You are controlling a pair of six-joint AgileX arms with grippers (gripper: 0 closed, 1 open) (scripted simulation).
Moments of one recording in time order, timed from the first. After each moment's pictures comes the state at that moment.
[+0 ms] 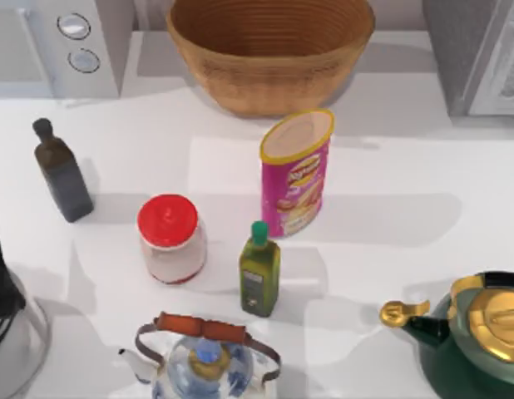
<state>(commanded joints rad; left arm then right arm) 0.00 0.00 0.00 0.00 0.00 0.00 -0.98 1.48 0.36 1.16 -1.01 0.04</state>
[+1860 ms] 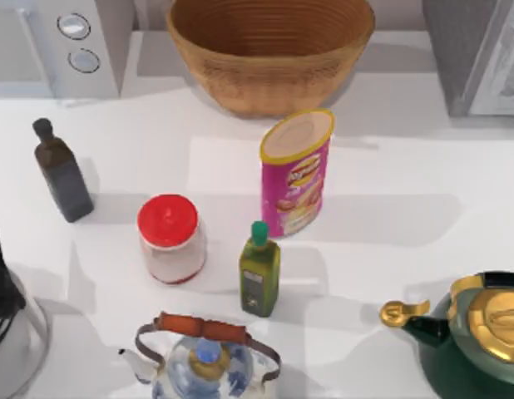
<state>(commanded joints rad) 0.00 0.00 0.00 0.00 0.00 0.00 -1.05 1.35 1.68 -0.32 -1.04 0.03</state>
